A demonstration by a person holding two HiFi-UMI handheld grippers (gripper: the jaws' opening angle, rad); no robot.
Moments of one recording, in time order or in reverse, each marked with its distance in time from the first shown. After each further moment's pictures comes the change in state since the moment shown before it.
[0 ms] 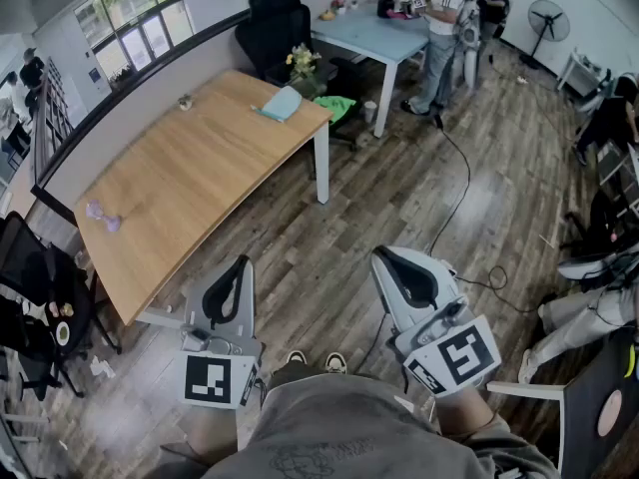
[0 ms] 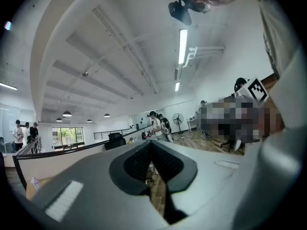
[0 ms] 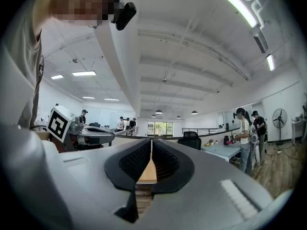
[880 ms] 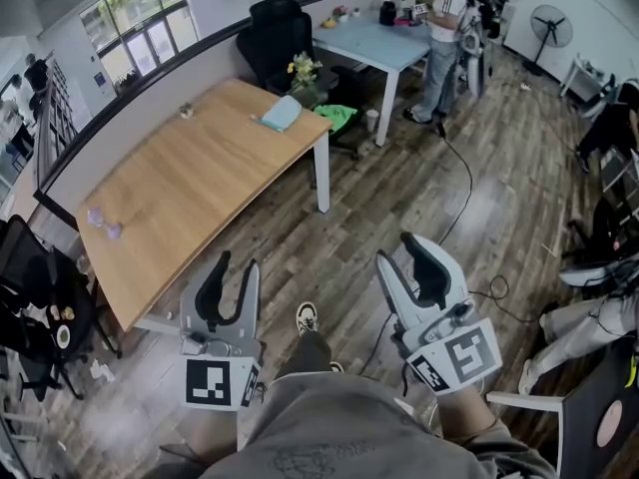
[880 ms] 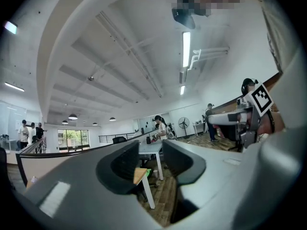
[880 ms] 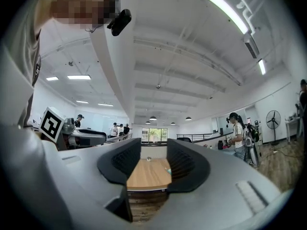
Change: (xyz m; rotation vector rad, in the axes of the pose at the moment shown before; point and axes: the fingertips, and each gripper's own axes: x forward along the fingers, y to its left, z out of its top) left arm 0.021 -0.003 0.014 -0.015 -0.048 0.069; right arm -0.006 -0.047 0.006 0.014 -0.081 -0.078
